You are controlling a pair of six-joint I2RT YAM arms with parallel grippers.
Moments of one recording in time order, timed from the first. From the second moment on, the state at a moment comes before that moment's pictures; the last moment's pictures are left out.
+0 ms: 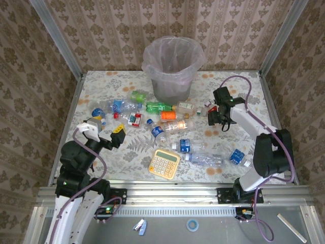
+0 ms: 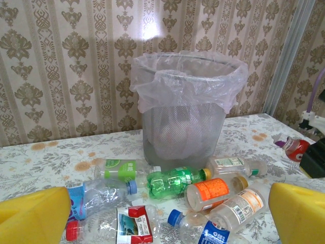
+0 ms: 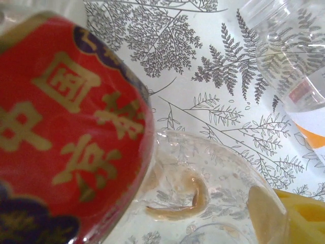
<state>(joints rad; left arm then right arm) -0.30 0.29 0.63 -0.35 0.20 -0.08 0.19 1.56 1.15 -0.81 0.19 0.18</state>
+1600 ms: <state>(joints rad) -0.29 0.29 0.63 -0.34 0.21 -0.09 0.29 0.83 1.01 0.13 -0.33 0.33</state>
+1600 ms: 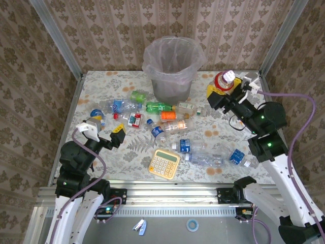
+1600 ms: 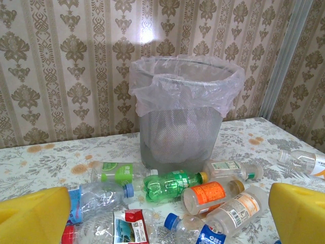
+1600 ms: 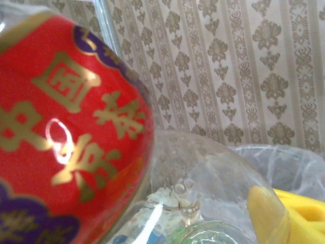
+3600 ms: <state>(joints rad) -0.29 0.31 0.63 -0.34 0.21 -0.09 0.37 2.19 2.69 -0.59 -0.21 0.10</state>
